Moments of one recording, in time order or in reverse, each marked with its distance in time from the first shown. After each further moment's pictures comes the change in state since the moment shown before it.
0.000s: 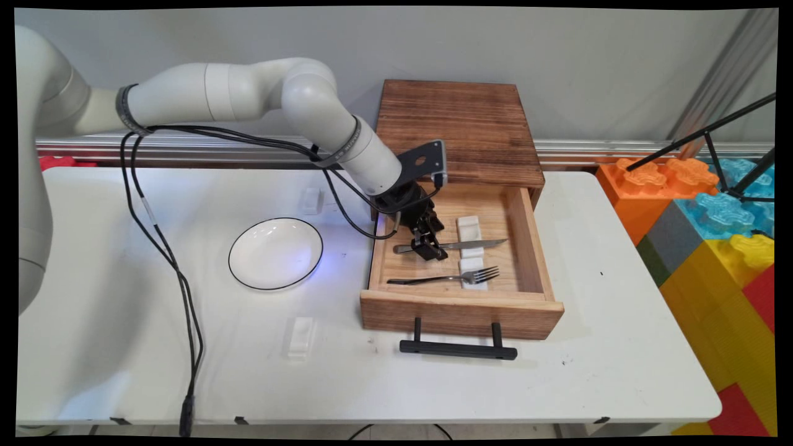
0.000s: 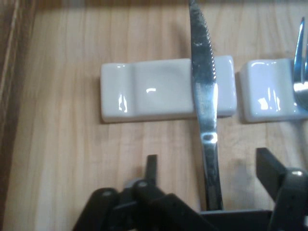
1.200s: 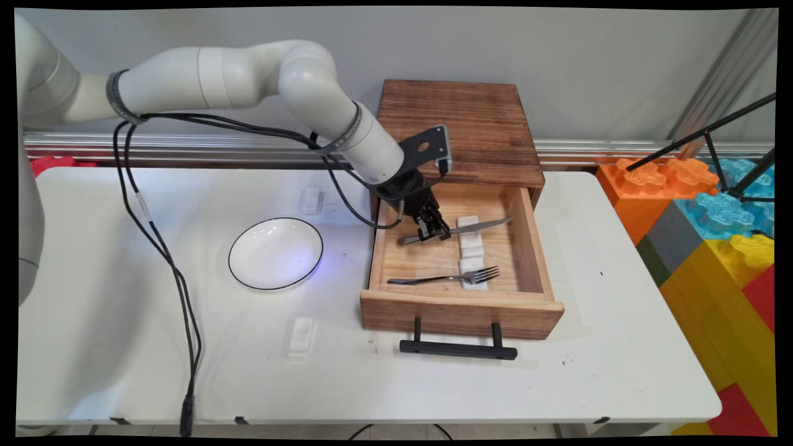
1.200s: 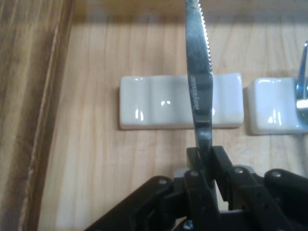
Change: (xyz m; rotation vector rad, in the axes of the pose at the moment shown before) arm 0.014 0.001 -0.018 0.035 0.001 -0.028
